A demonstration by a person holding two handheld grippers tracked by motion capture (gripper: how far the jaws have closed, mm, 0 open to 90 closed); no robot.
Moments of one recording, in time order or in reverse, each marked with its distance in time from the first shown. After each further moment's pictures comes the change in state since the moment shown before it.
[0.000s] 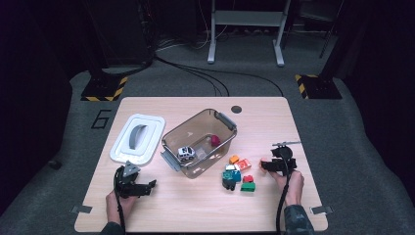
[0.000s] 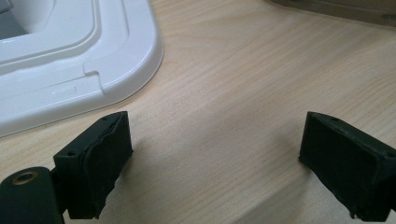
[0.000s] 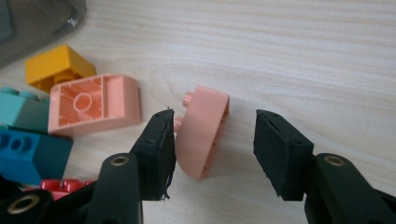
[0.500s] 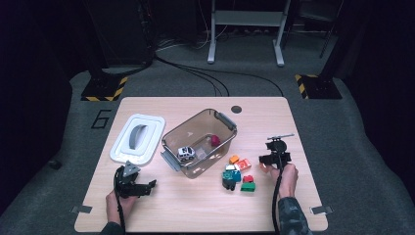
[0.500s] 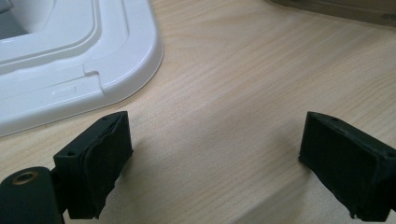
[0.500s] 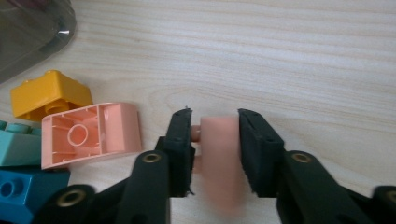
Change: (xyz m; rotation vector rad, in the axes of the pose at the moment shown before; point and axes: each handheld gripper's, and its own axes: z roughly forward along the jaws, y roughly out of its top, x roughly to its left) left arm 0.000 0.000 0.000 0.000 0.000 0.000; right arm 0.008 0.021 0.016 0.052 -0.025 0.023
